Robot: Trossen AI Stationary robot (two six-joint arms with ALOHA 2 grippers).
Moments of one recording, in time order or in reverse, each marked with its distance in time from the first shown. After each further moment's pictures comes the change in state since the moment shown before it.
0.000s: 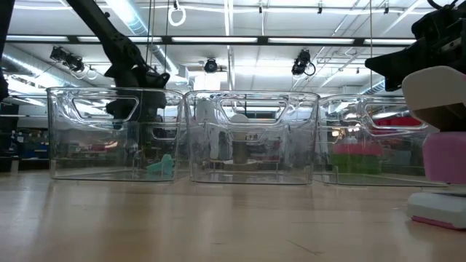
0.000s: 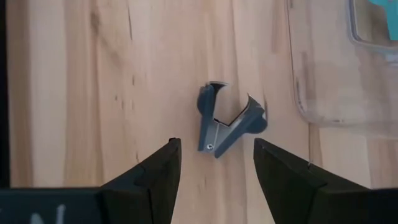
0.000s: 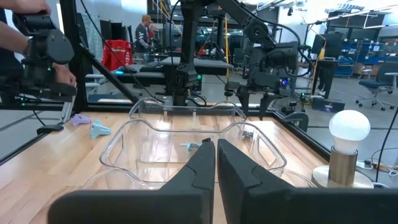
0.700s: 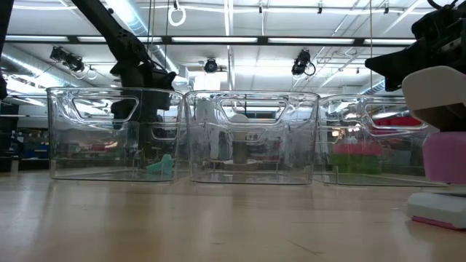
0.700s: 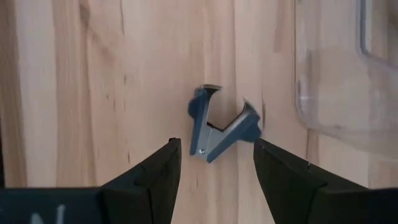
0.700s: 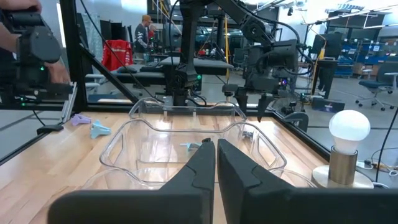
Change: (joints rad) left arm -0.080 0.000 0.015 -0.005 -0.117 -0.128; right arm 0.000 0.000 0.000 0.000 0.000 0.000
